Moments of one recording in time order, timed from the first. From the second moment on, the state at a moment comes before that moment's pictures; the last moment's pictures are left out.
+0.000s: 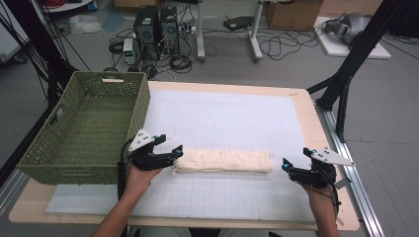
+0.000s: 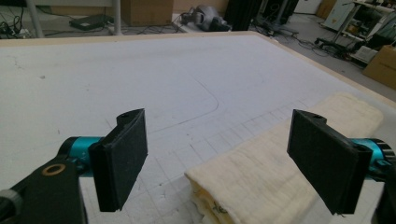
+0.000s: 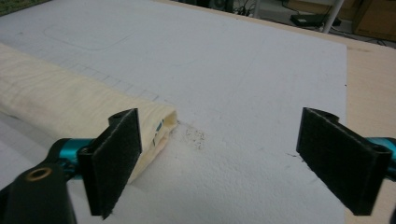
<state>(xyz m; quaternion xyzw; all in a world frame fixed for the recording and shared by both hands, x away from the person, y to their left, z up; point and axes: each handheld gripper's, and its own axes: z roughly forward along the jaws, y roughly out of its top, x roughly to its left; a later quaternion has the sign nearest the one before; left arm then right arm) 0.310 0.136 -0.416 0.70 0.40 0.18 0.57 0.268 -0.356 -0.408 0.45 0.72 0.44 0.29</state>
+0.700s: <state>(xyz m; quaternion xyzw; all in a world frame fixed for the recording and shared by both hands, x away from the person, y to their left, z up) 0.310 0.136 -0.418 0.71 0.39 0.18 0.56 0.277 -0.352 -0.415 0.45 0.73 0.43 0.27</state>
